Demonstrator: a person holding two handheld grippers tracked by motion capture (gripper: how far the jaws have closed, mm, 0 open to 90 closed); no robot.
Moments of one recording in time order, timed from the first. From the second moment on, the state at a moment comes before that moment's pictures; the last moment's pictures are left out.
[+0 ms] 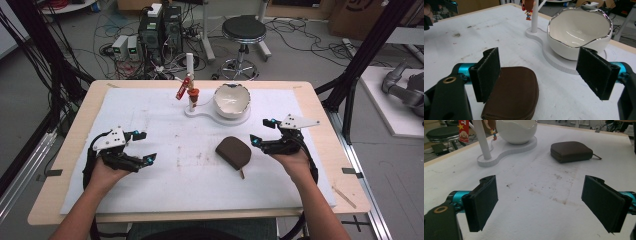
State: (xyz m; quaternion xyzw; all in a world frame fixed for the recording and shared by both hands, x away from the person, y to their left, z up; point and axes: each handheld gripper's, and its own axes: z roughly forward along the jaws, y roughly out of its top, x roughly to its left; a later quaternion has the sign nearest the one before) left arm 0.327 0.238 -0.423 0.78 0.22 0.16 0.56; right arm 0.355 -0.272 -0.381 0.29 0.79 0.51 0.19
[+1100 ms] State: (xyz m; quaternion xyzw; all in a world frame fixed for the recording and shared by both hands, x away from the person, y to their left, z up) left arm 0.325 0.237 -0.422 0.78 0.22 0.16 0.56; right arm 0.322 -0.275 -0.400 0.30 0.80 0.48 0.19
